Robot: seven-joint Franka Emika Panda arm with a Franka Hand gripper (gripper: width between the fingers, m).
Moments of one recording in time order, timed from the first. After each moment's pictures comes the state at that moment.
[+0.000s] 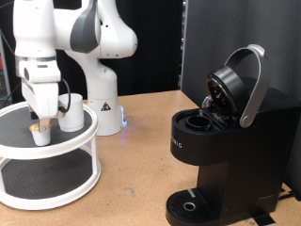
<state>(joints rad) -0.19 -0.37 -0.40 -2.74 -0.27 2.54 -1.37</state>
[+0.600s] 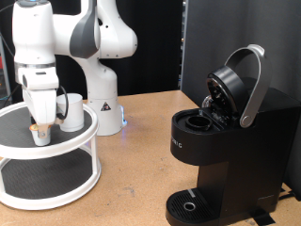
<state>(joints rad) -0.19 -0.32 -0.40 -2.73 -0.26 2.56 -1.35</state>
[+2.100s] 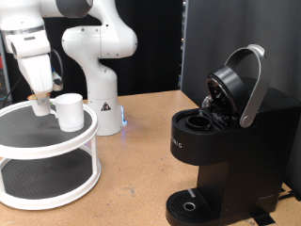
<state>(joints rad) -0.16 -0.42 -0.40 -2.54 -0.09 2.15 -1.45</state>
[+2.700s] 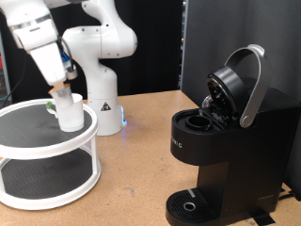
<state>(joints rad) -0.11 -0.43 -0.39 -2.49 0.14 2.05 -1.41</state>
